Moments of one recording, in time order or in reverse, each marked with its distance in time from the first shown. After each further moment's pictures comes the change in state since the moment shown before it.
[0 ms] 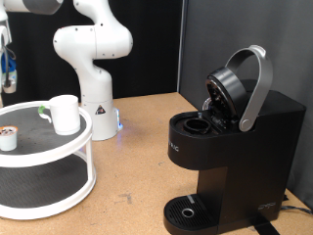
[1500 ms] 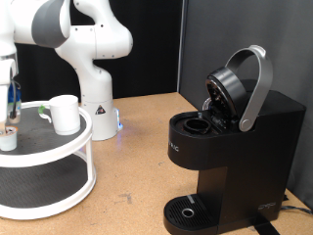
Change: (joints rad) arm -0.008 0.098 -0.026 -0.117 -0.045 0.260 0.019
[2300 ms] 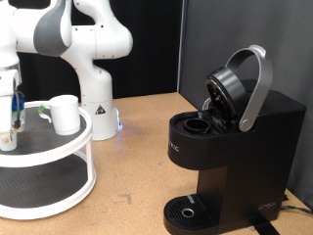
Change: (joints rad) arm 0.002 0.039 -0.013 -0.033 0.038 0.040 -0.021
